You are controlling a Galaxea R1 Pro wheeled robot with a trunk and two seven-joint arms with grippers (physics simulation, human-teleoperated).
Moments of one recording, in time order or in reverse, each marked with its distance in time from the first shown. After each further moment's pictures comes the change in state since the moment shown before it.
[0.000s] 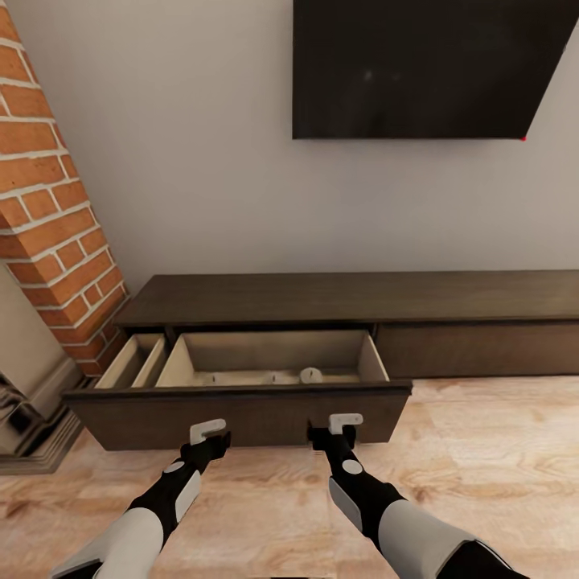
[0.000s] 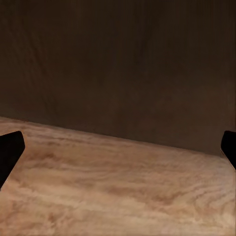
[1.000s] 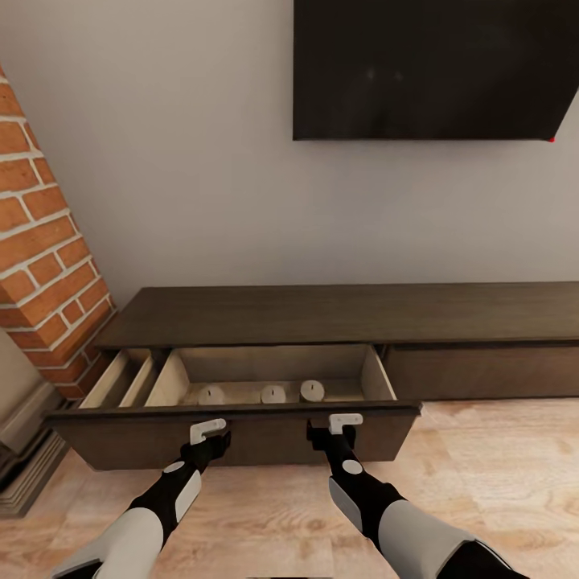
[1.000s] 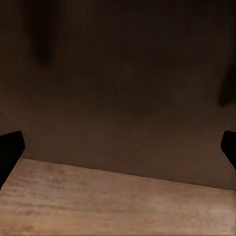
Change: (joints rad) left arm -0.001 0.000 0.000 0.000 0.000 0.000 0.000; right arm 0.000 0.000 0.000 0.000 -0.002 0.000 0.001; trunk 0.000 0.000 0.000
